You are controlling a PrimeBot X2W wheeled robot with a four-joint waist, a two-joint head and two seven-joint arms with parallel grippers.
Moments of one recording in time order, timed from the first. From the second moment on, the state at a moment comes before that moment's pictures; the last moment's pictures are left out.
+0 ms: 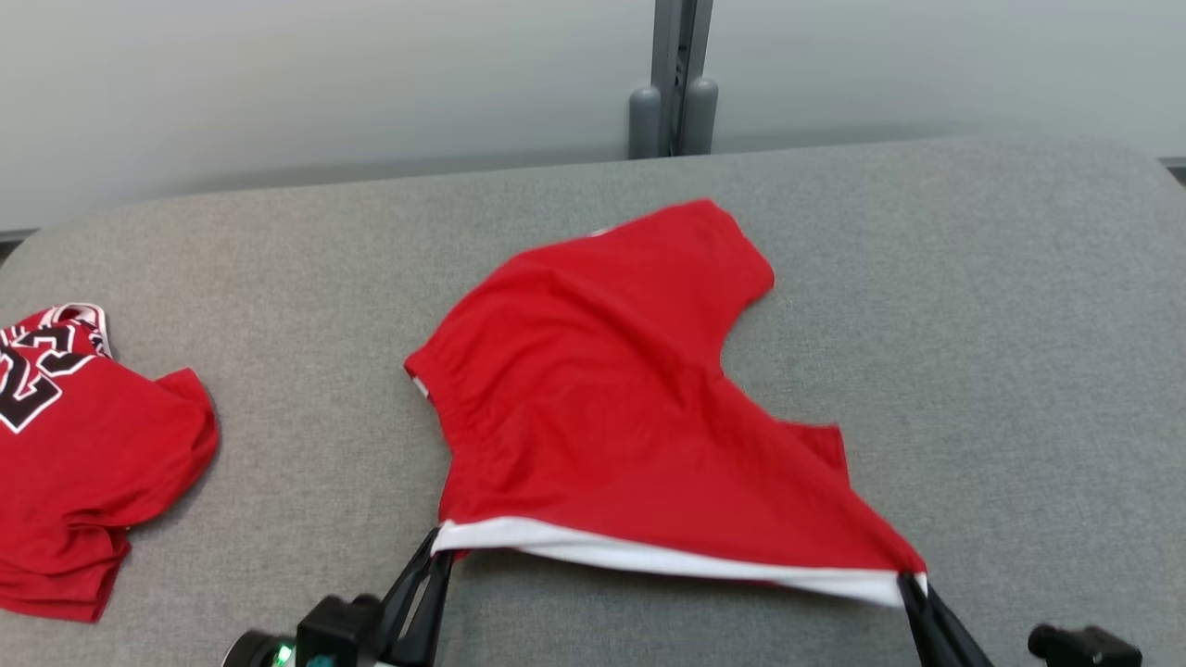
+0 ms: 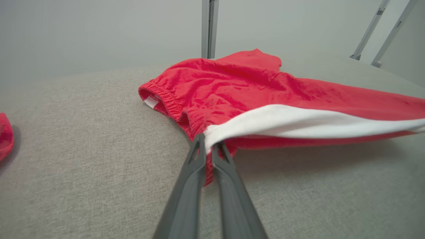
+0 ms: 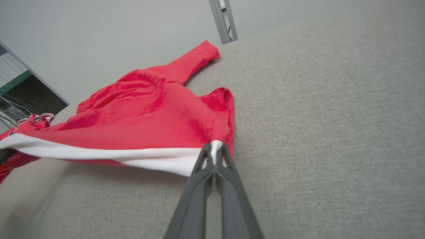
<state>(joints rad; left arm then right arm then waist) 0.00 0.17 -0.38 0.26 -0.27 0.05 -0.24 0.13 -0.11 0.18 0.19 0.46 0.13 -0.19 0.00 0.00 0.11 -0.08</state>
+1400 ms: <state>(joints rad) -0.38 0.19 -0.36 0.13 -0.41 -0.01 0.07 -0.74 -0.28 0.33 0.54 0.50 0.13 -0.13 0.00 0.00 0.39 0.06</state>
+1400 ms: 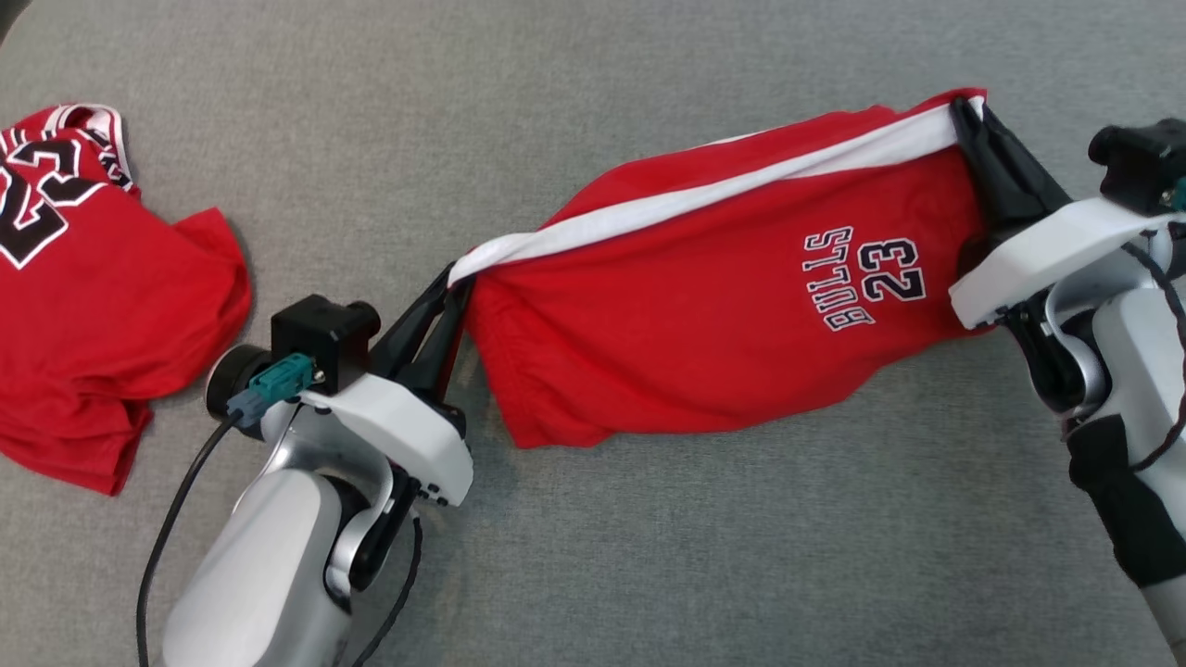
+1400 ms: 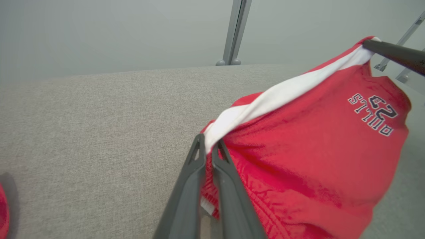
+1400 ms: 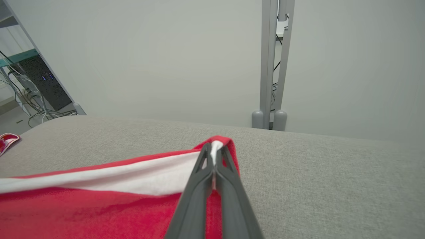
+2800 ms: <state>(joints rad) -0.23 0.15 -0.23 0.16 -0.24 0.14 -0.26 -0.34 -0.16 0.11 0.28 0.25 0.13 -0.26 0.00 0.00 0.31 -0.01</state>
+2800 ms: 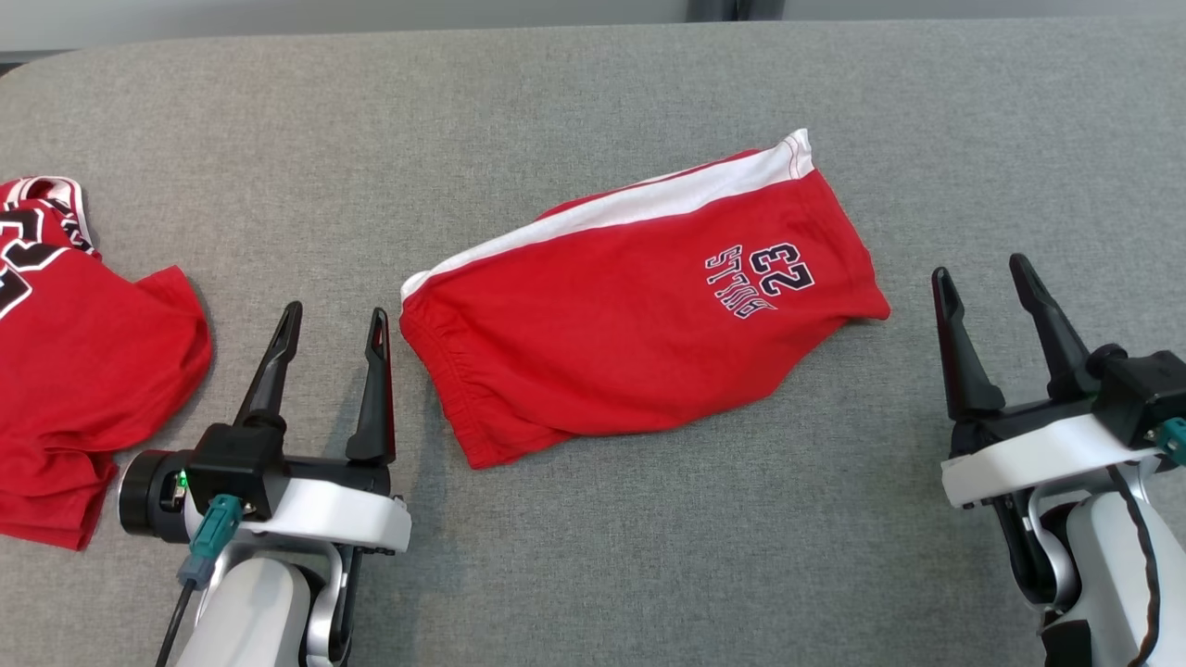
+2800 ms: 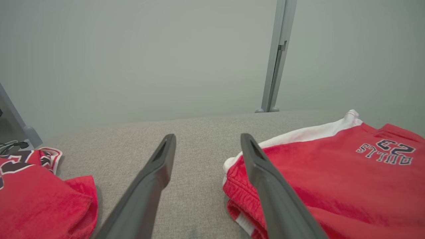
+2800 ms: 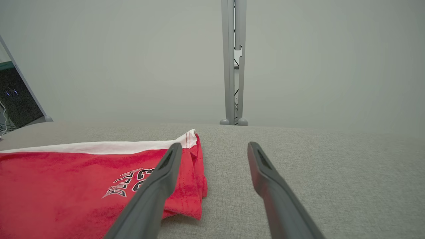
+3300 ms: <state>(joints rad) -0.22 0.15 -0.22 0.17 -0.22 0.12 -0.26 -0.33 -0.16 0.11 0.29 0.24 0.13 -0.26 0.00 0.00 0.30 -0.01</state>
